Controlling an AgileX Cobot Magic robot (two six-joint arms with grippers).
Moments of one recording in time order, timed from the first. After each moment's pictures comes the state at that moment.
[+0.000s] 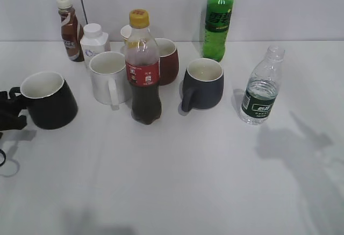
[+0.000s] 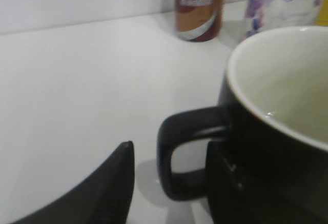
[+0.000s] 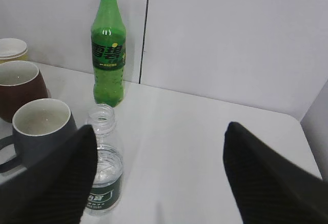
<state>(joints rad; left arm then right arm) 0.15 2.05 -0.44 0.32 -1.21 0.04 0.15 0.80 -0.40 -0.10 -0.17 -0.03</state>
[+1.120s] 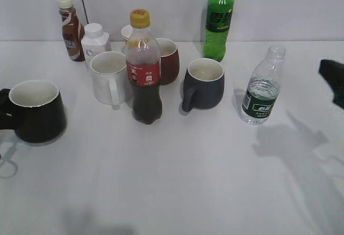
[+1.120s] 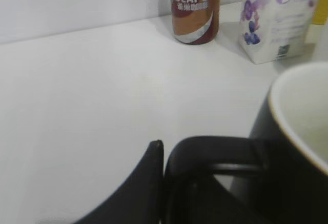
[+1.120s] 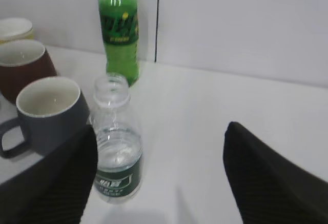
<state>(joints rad) 0.15 2.00 -0.44 0.34 -1.17 0.05 0.15 1.03 -0.32 -0.10 -0.41 0.02</state>
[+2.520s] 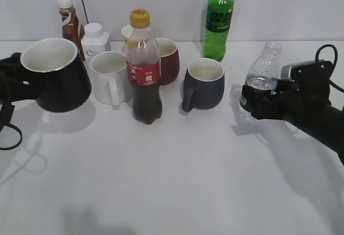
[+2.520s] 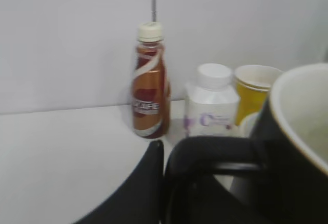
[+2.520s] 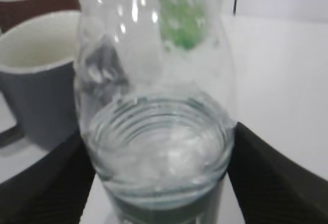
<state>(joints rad) -0.16 1.67 -0.36 0.03 -1.11 -0.02 0.15 2.06 -0.53 -0.29 -1.20 0.11</state>
